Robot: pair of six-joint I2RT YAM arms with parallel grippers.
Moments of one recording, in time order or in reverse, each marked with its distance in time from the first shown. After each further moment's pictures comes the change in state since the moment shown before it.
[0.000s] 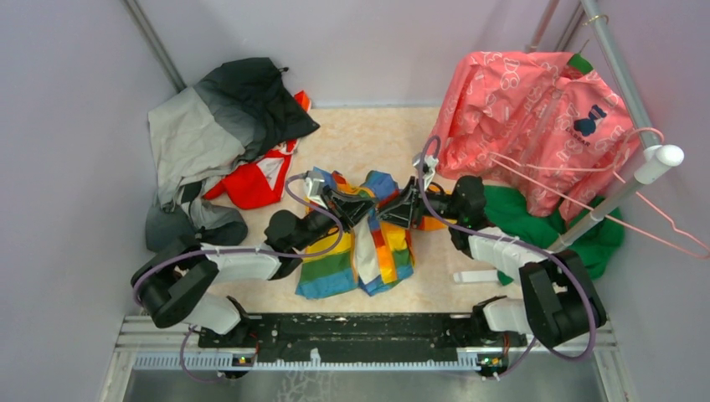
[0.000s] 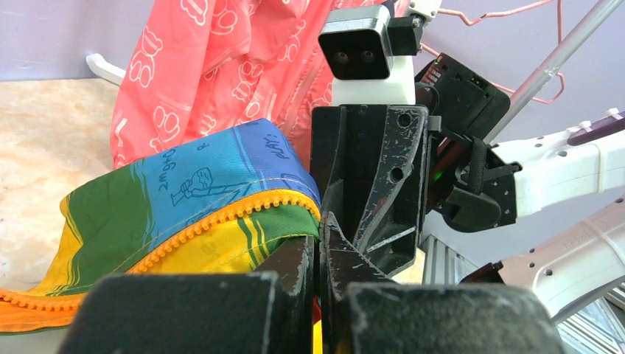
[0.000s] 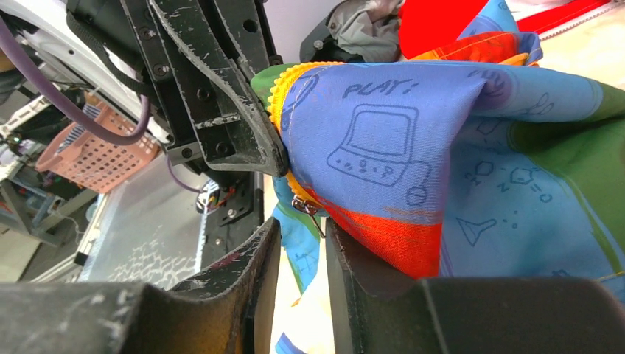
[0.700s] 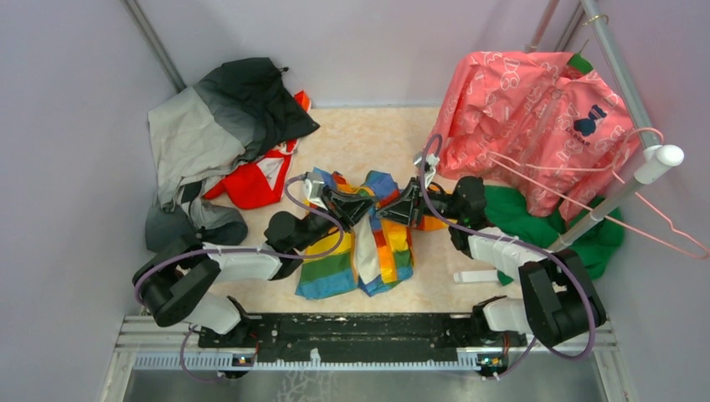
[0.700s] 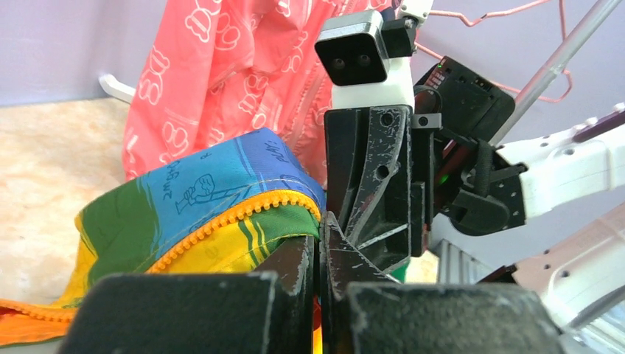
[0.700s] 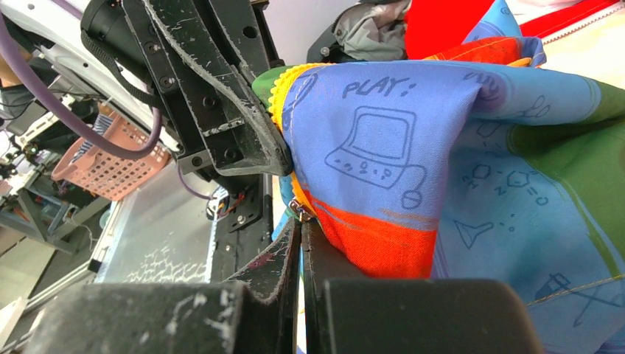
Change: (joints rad) left arm 0.002 0.011 0.000 0.040 -0.025 0.023; right arm 0.004 0.007 -0.010 0.059 0.001 0.072
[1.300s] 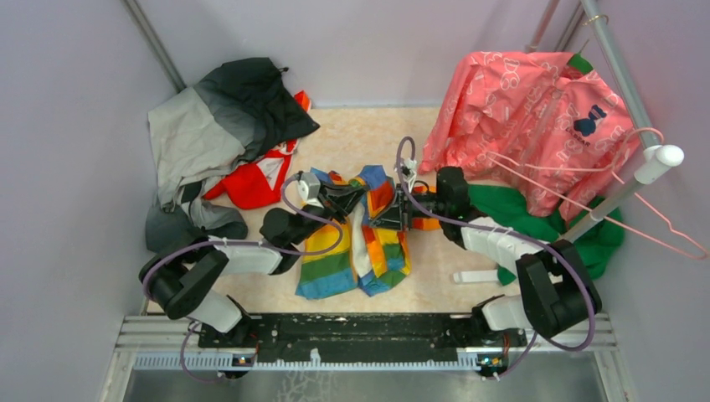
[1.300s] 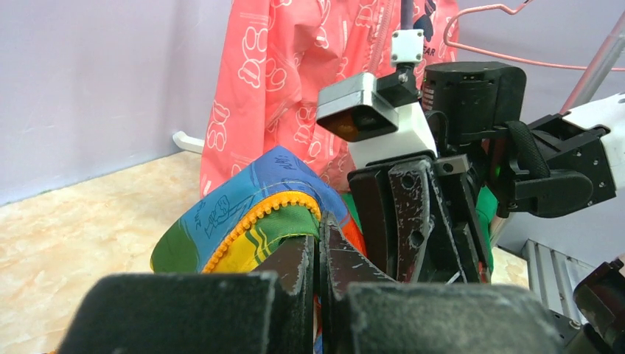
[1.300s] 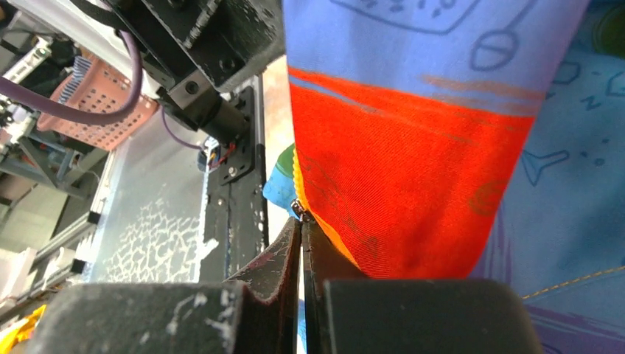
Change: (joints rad) left arm 0.077 0.058 0.001 0.119 0.047 0.233; right arm 0.059 0.050 0.102 -0.360 -0.027 -0.240
